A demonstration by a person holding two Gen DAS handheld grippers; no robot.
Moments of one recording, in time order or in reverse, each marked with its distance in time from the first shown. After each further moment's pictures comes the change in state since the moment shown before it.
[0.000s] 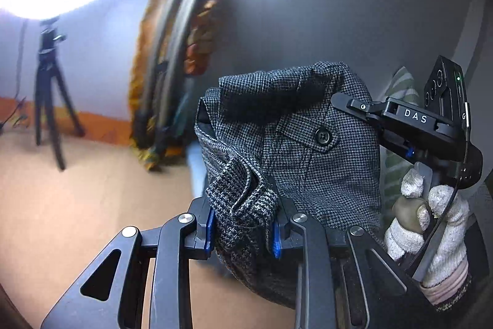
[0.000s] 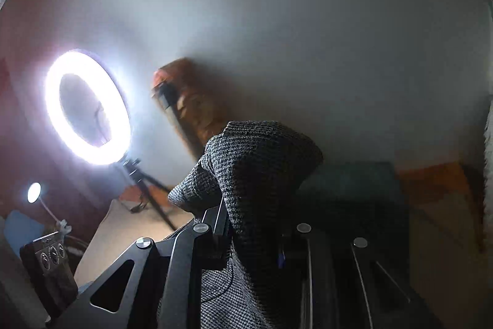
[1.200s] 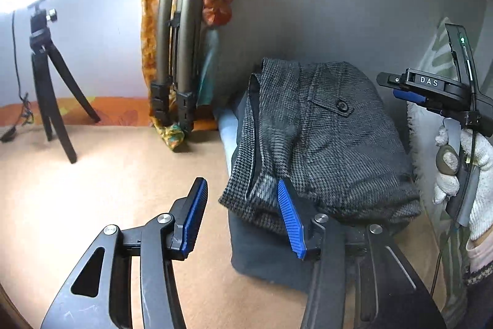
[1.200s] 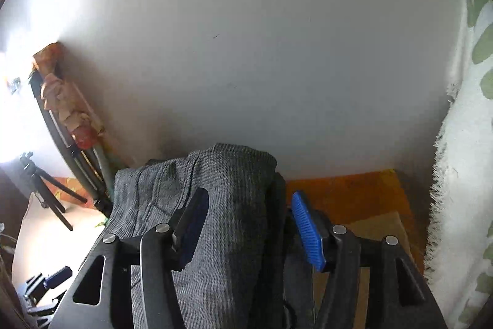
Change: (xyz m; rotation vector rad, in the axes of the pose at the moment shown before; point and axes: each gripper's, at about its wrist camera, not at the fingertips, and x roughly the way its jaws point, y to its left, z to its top) left arm 0.046 -0.001 -0.025 0.094 0.112 0.230; right arm 0.048 -0.097 0.010 -0.034 0.079 -0.338
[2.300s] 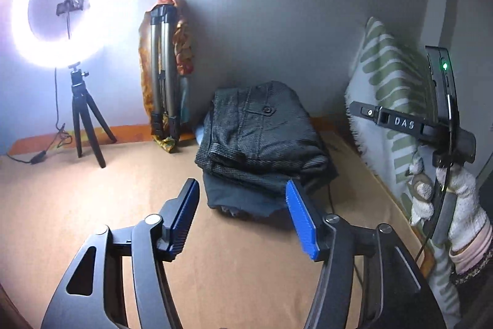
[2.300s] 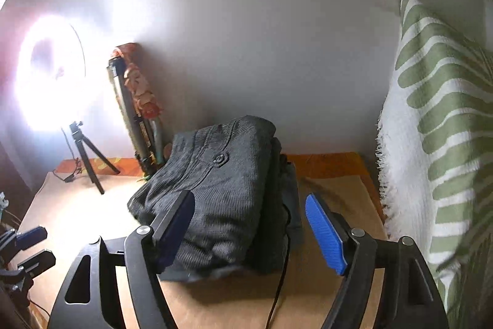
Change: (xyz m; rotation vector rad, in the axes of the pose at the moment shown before) left arm -0.154 -0.037 -0.046 0.130 -0.114 -0.078; right arm -0.155 0.039 -0.091 -0.052 -0.117 -0.033
